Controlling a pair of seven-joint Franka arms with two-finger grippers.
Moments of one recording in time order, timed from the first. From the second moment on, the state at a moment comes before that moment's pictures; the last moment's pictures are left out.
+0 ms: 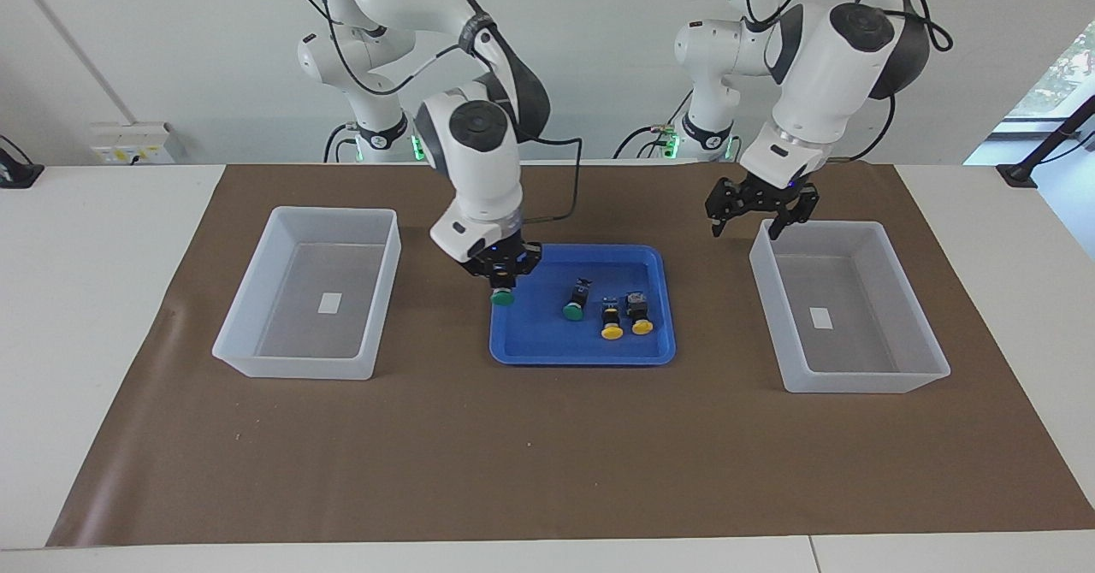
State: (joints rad) left arm -0.25 -0.02 -0.07 -1.91 -0.07 1.97 -0.19; right arm 0.50 0.26 -0.12 -1.69 0.08 1.92 0.38
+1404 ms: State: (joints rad) left arm -0.39 0.29 -0.07 -1.97 -0.07 2.30 -0.32; right arm 0.05 0.03 -0.12 -2.31 0.05 2.30 -0.11
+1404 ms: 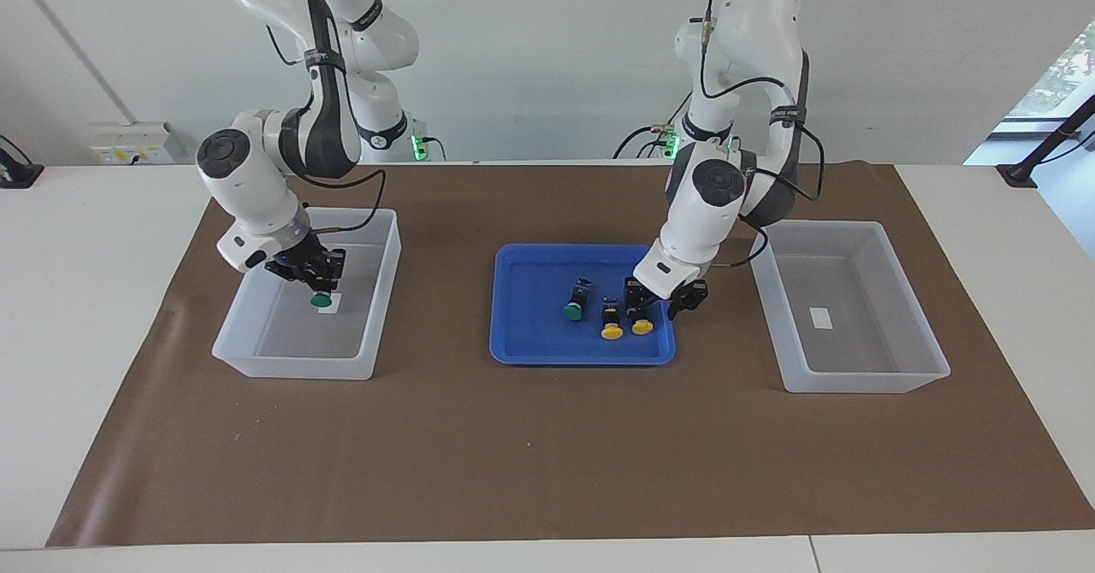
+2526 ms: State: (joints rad) left arm -0.42 0.29 -0.07 -1.99 -0.08 2.30 -0.35; right arm 0.09 0.00 -0.08 -1.81 0.05 1.72 -0.14
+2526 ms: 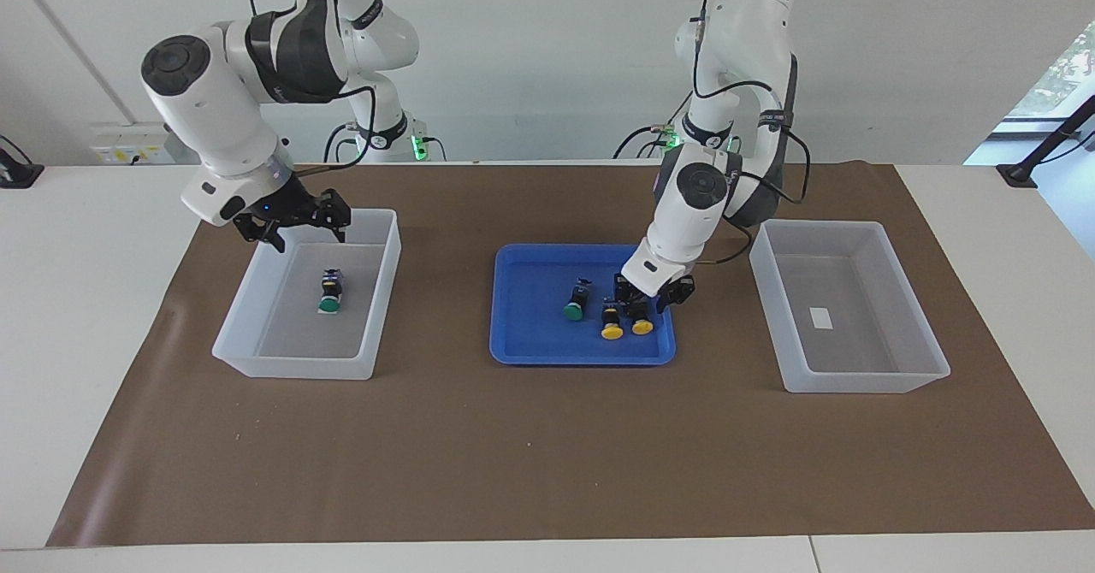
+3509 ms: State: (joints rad) left arm -0.44 0.27 -0.07 -1.99 -0.08 2.27 -0.38; right arm 0.09 0.00 -0.08 -1.66 0.05 1.56 -0.13
